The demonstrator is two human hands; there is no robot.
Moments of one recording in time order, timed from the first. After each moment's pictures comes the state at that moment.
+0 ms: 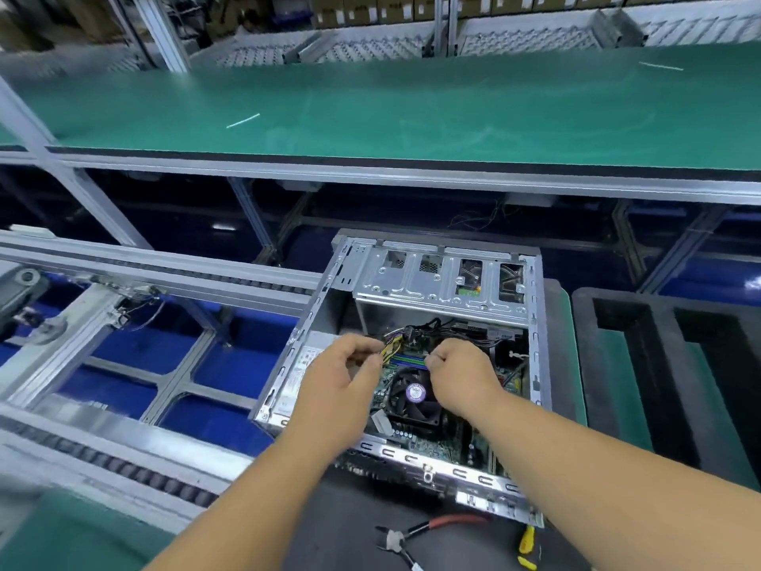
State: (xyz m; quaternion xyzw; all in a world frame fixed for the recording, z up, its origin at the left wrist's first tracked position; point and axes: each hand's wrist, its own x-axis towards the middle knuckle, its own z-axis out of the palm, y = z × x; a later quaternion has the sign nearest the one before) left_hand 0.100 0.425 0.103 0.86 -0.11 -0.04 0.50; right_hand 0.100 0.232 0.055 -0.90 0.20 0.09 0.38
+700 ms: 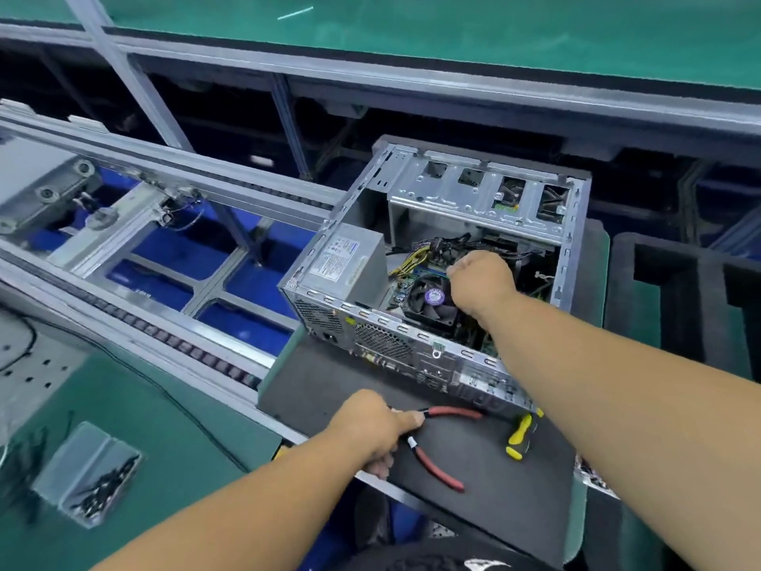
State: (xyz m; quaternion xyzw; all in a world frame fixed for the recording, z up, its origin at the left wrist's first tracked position) left_hand -0.029 0.436 -0.004 0.82 0.17 -0.41 0.37; right_hand 0.099 0.239 0.050 -0.90 0.21 0.07 0.37
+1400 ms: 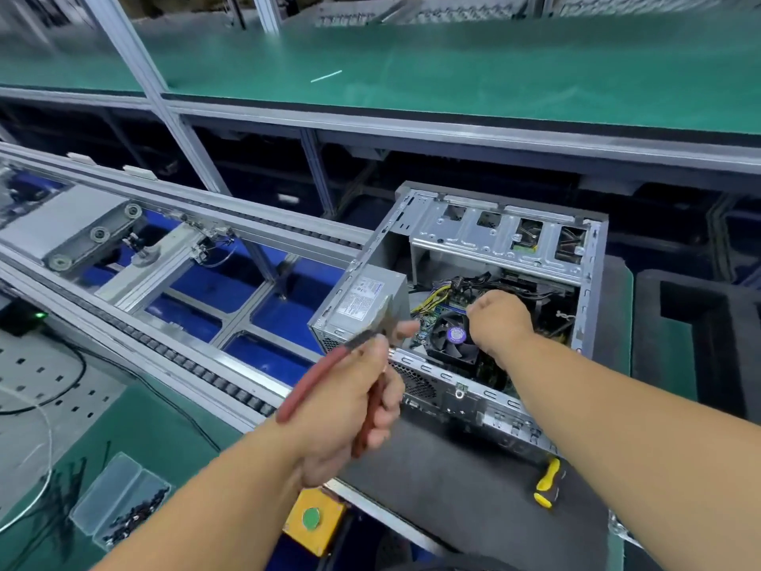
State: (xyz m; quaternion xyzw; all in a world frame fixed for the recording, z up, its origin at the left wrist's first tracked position) left_hand -0.021 0.474 0.147 0.62 0.00 -0.29 0.73; right_hand 0.101 0.245 0.048 -0.88 0.25 0.07 0.39
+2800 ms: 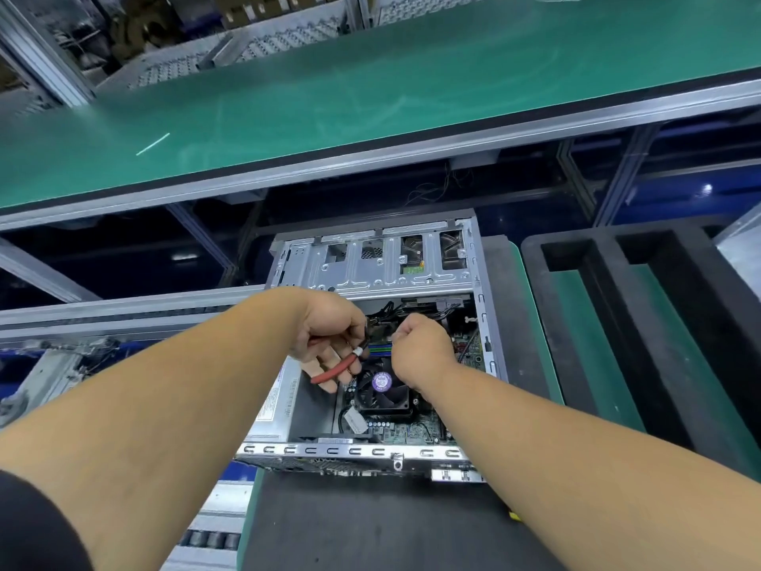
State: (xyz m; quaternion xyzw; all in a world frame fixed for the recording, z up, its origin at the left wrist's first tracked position) left_hand 0.225 0.344 0.120 0.79 0.03 -0.58 0.17; right_hand 0.105 0.236 0.036 -0.76 0.34 0.02 0.55
